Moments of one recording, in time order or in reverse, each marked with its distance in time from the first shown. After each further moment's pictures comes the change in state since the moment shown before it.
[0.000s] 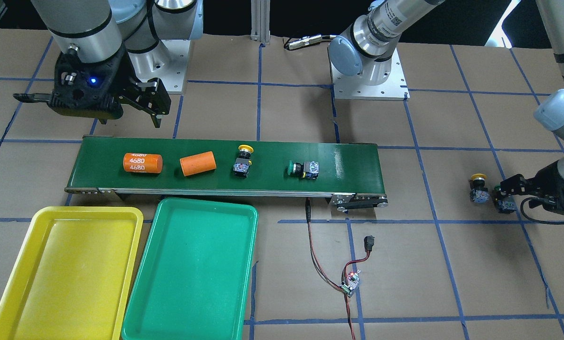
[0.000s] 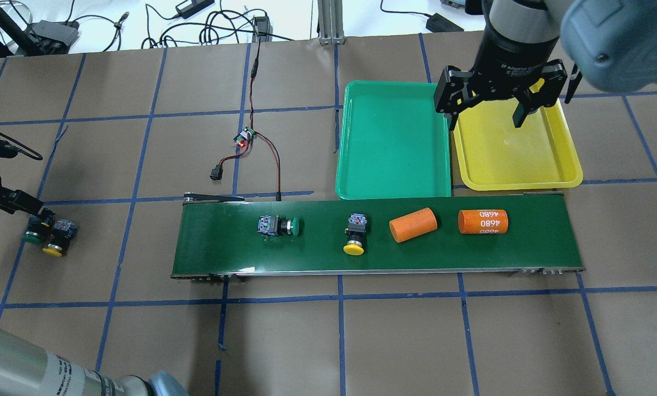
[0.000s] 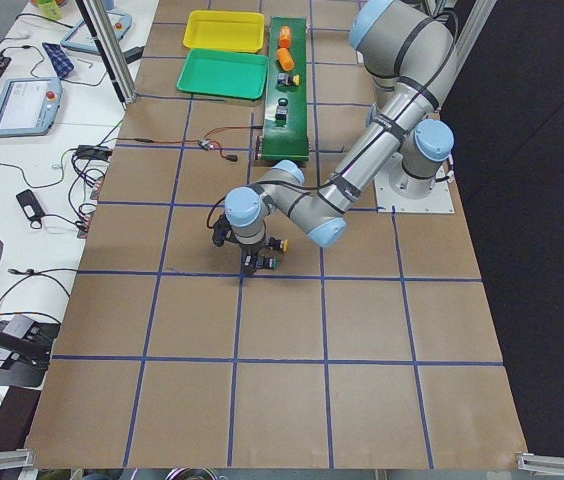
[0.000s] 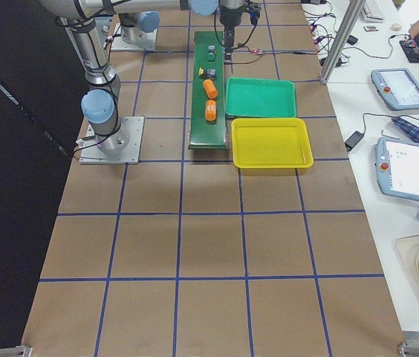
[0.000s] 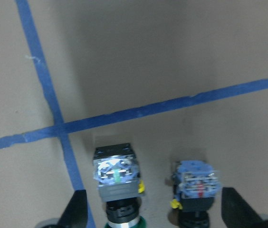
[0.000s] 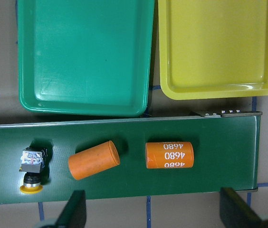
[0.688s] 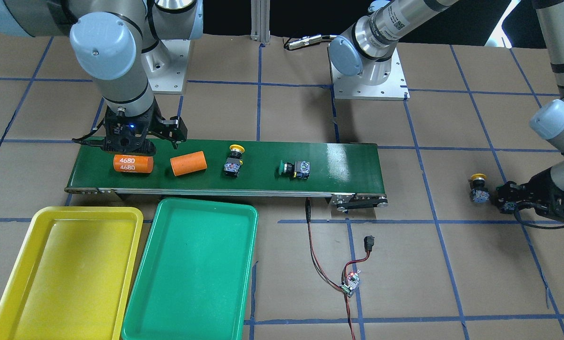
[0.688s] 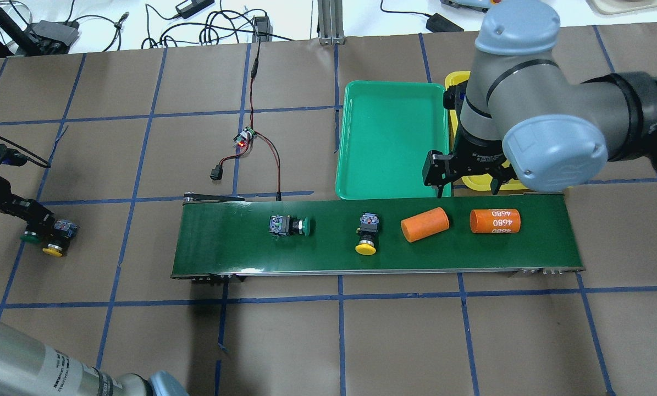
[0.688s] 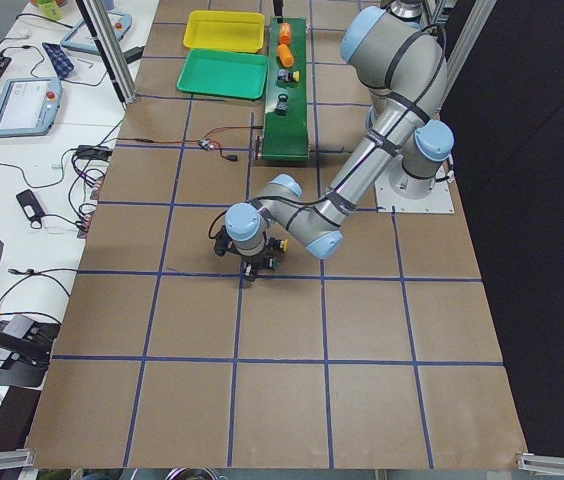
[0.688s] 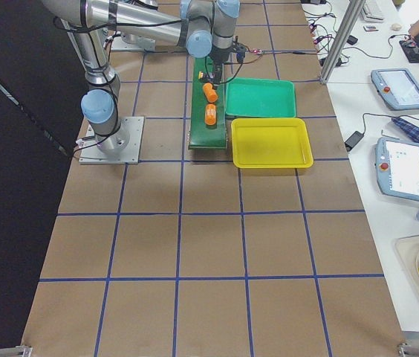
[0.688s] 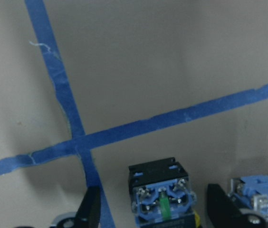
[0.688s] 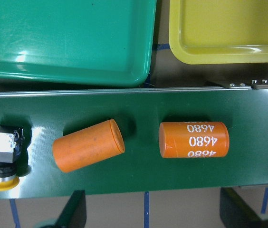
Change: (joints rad) left arm 0.004 -0.039 0.000 0.014 -0.001 0.009; right arm 0.003 0.006 0.322 -0.257 -0.009 -0.014
